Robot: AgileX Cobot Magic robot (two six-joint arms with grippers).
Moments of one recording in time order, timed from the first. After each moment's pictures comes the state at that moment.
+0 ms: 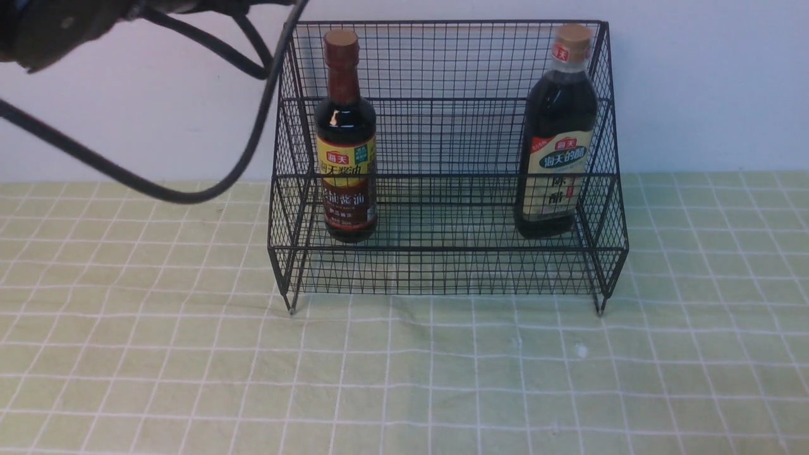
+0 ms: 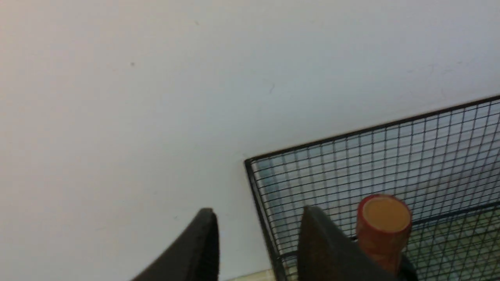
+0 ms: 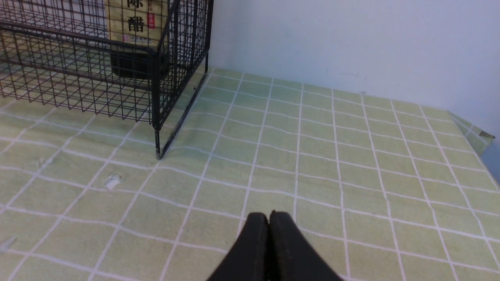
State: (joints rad) right arm 0.03 -0.01 0.02 0.02 0.39 -0.14; left arm -0.41 1.42 -1.44 0.63 0.52 -0.51
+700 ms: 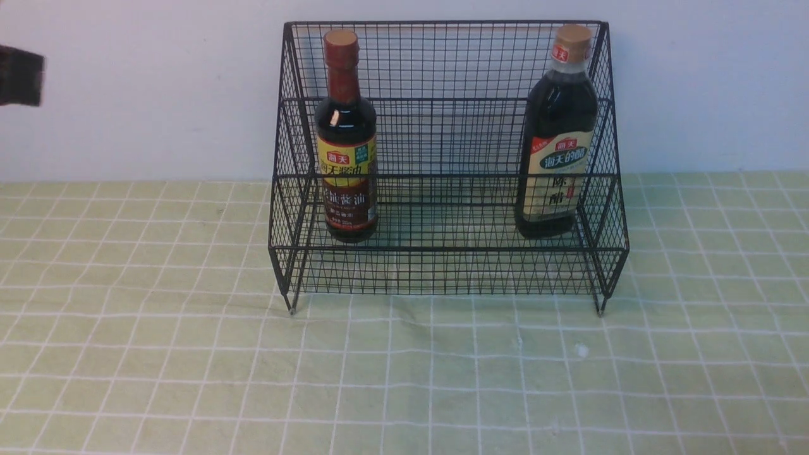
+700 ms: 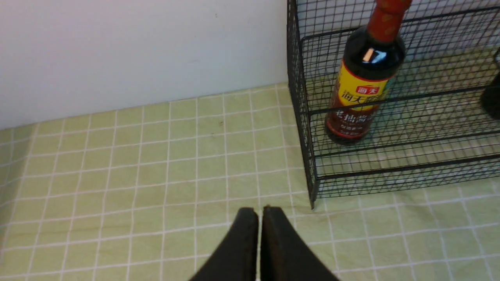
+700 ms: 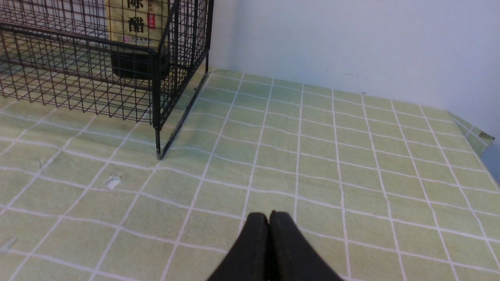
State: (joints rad) right arm 0.03 -0.01 0.02 0.02 0.39 -0.14; left arm -0.41 0.96 -1.36 0.28 1.12 -0.28
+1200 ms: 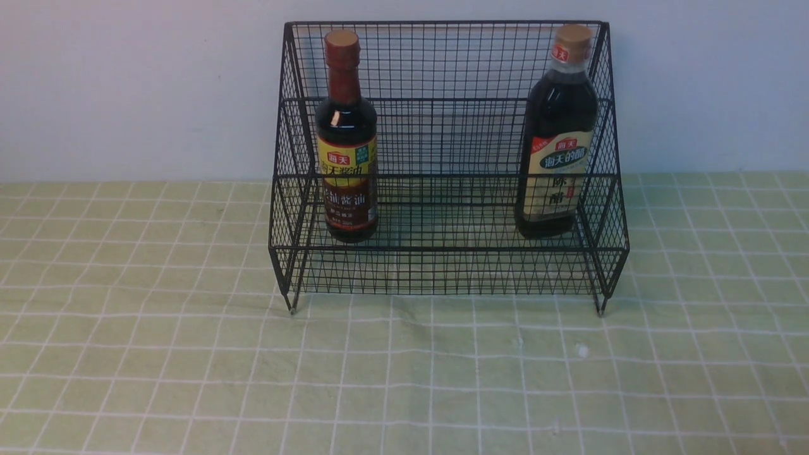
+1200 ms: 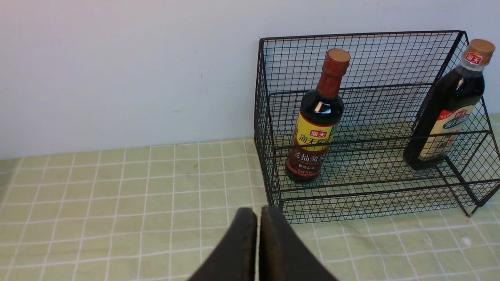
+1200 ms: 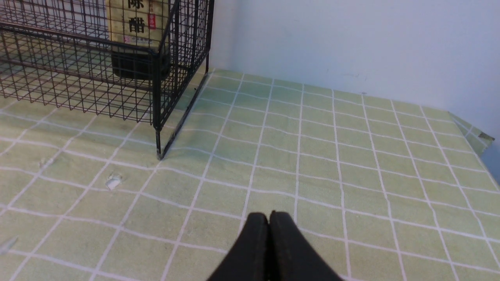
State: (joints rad) right arm 0.03 -0.01 0.02 0.02 0.39 -0.14; left arm -0.41 0.68 -1.33 0.23 1.14 -0.28
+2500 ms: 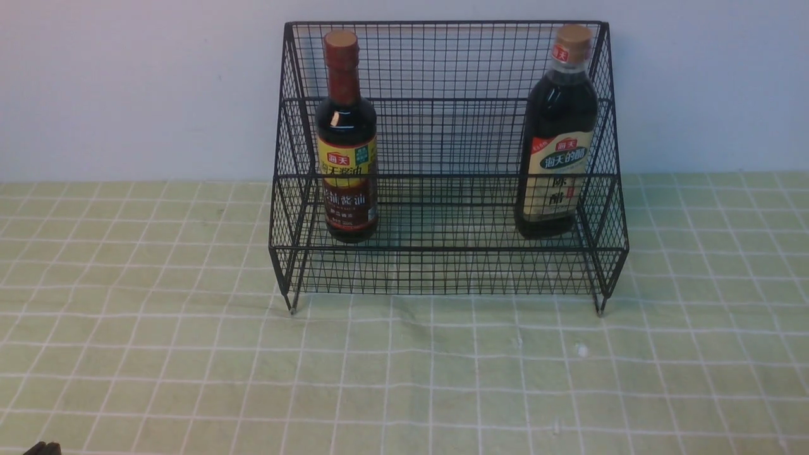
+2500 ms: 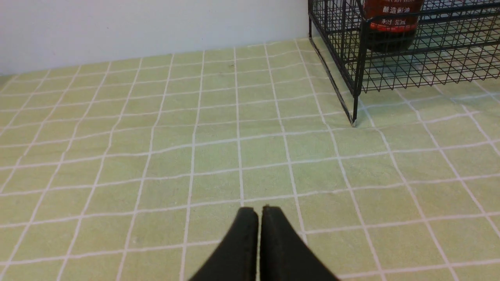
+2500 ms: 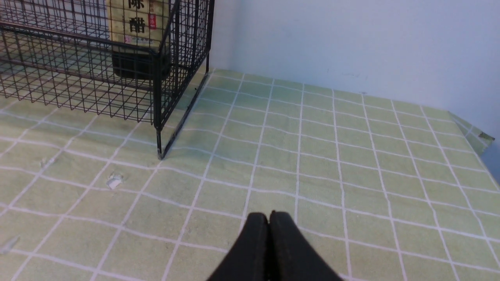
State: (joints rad) right arm 0.03 -0.01 0.02 0.02 0.39 -0.14; left arm -0.09 -0.01 0.03 0.01 0.34 0.03
